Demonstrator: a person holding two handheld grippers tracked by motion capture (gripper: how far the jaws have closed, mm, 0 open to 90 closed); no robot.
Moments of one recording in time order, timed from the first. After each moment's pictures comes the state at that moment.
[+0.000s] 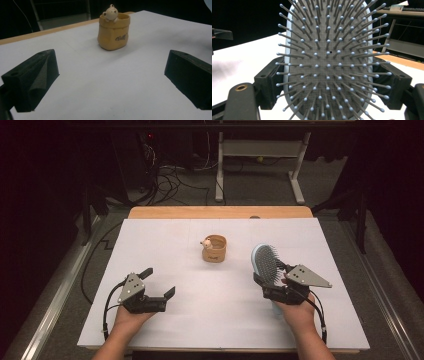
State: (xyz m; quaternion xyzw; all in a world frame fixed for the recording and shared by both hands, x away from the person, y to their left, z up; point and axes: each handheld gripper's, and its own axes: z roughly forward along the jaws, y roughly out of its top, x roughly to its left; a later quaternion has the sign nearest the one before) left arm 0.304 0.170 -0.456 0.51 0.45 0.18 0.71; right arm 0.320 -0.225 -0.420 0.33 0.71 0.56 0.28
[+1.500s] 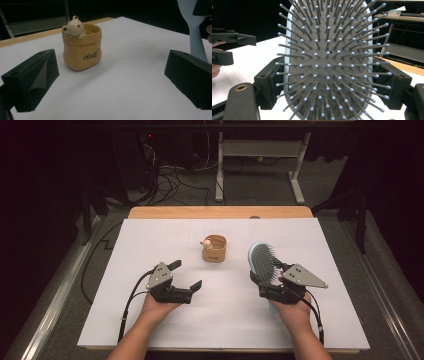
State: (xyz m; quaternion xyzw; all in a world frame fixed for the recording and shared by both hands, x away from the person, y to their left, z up) left arm 0.329 0.108 -0.449 0.53 0.42 0.11 0.73; right arm 0.319 -0.214 -0.417 0.33 0.70 0.56 0.29
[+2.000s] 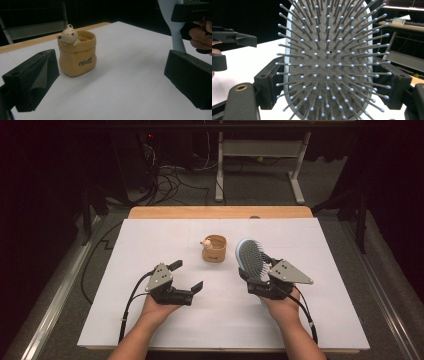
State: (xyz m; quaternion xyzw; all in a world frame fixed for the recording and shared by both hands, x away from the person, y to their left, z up) left arm 0.320 0.104 -0.440 0.52 0.41 0.11 0.74; right arm 0.329 -0.183 -0.412 0.30 0.71 0.56 0.31
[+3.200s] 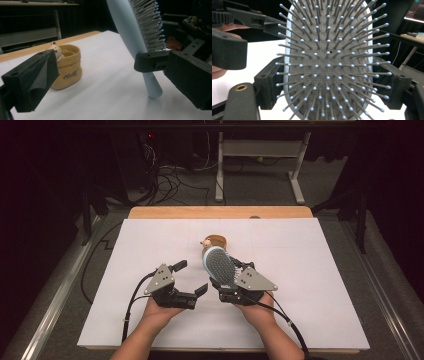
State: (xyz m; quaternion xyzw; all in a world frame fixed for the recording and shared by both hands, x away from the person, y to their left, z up) left arm 0.301 0.093 -0.415 0.51 0.39 0.08 0.76; right arm 0.318 -0.117 -0.420 0.22 0.74 0.56 0.31
